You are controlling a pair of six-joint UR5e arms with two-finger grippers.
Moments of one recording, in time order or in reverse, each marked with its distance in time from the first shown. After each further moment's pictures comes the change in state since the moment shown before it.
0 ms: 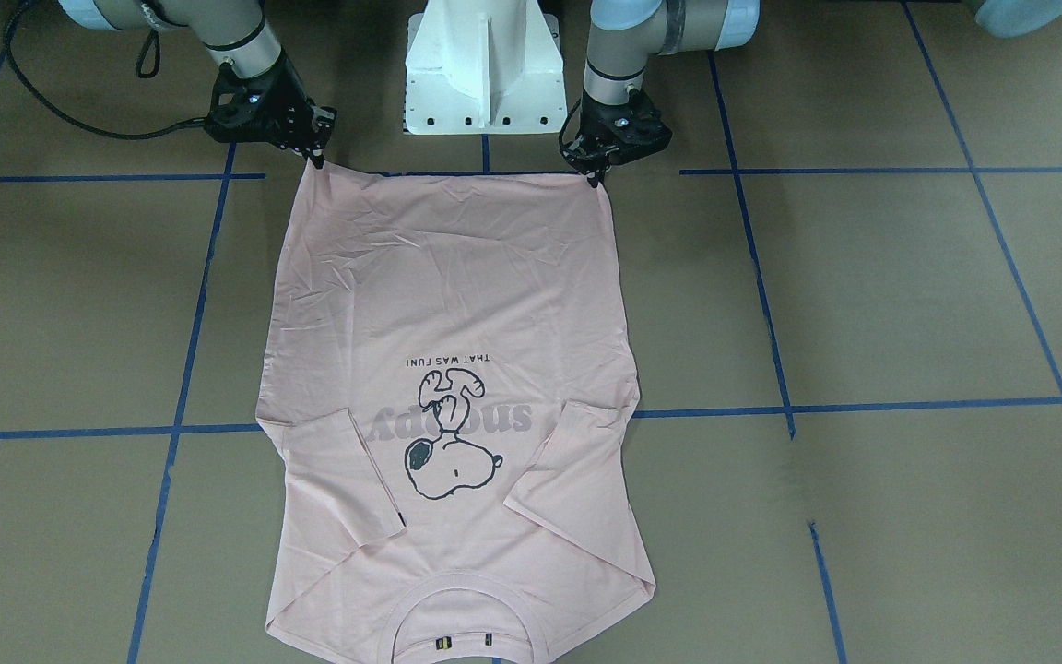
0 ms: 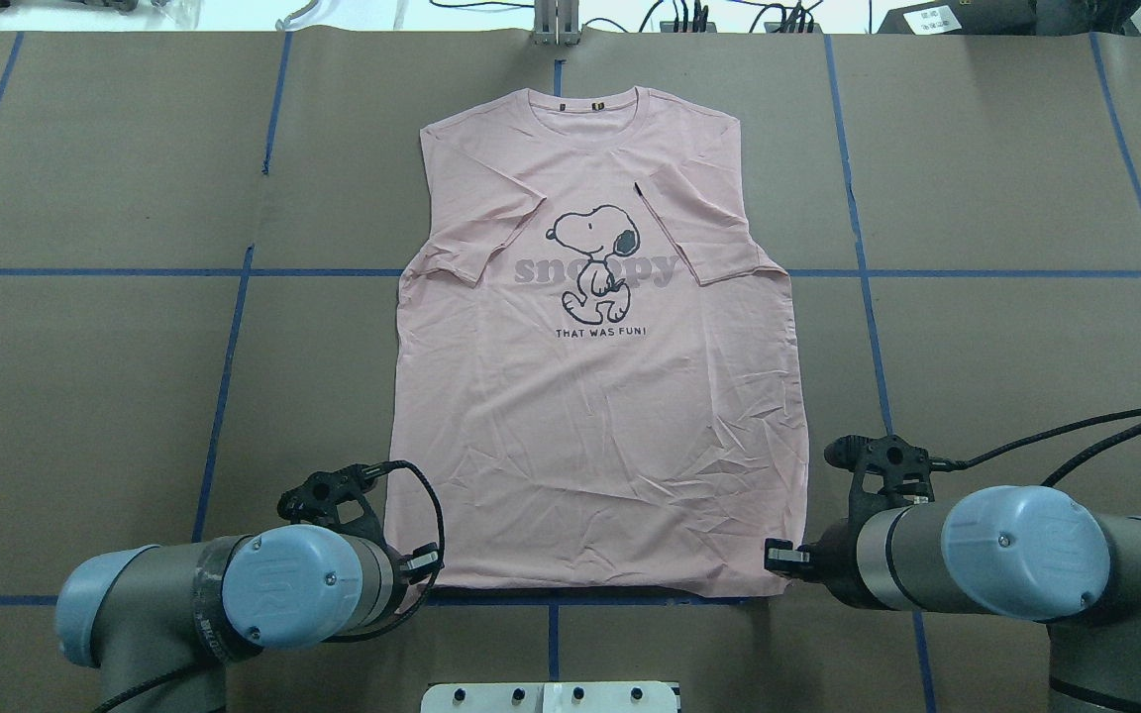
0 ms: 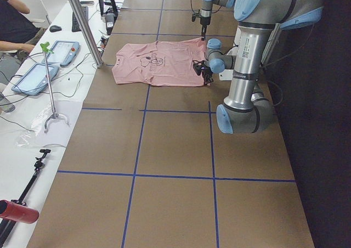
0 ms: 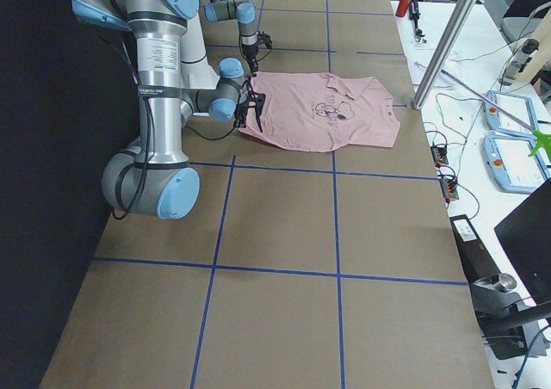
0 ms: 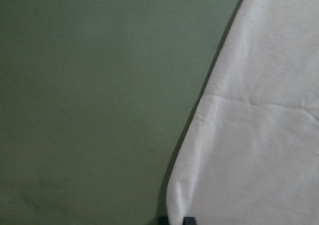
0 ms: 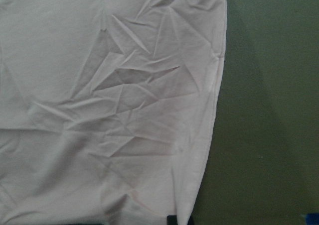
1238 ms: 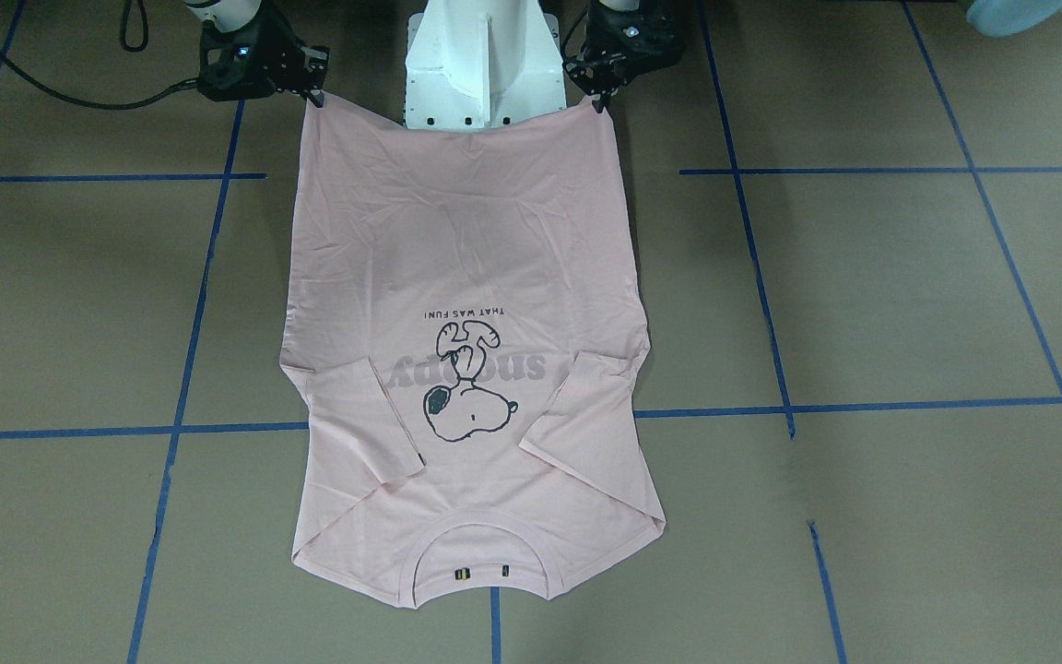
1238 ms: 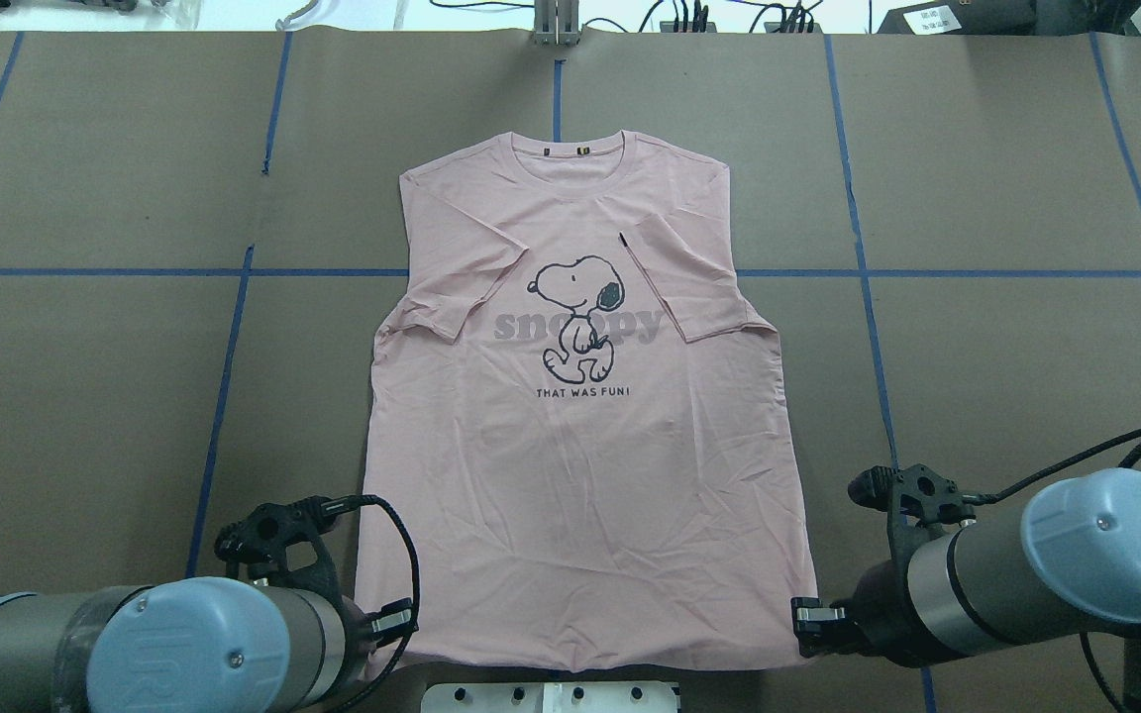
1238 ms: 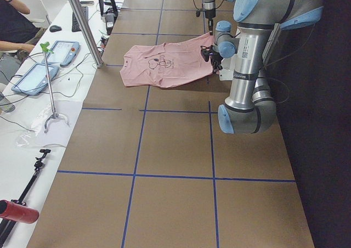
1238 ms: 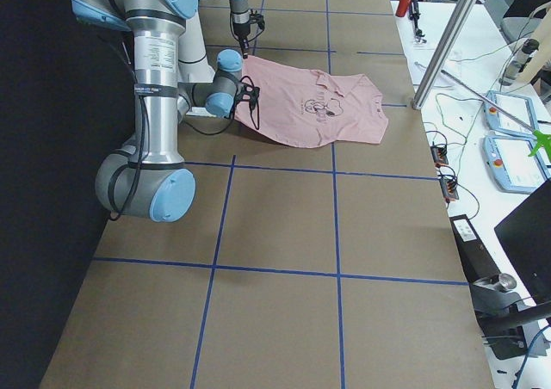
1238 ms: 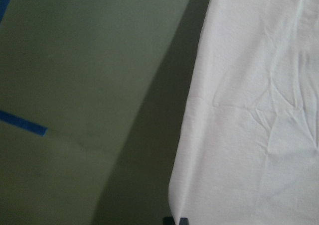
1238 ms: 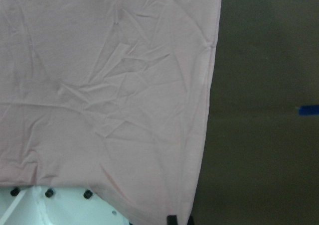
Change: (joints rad) left arm 0.078 0.011 -0.335 0.313 -0.002 0.013; right arm 0.005 -0.072 0.141 0.004 0.257 0.000
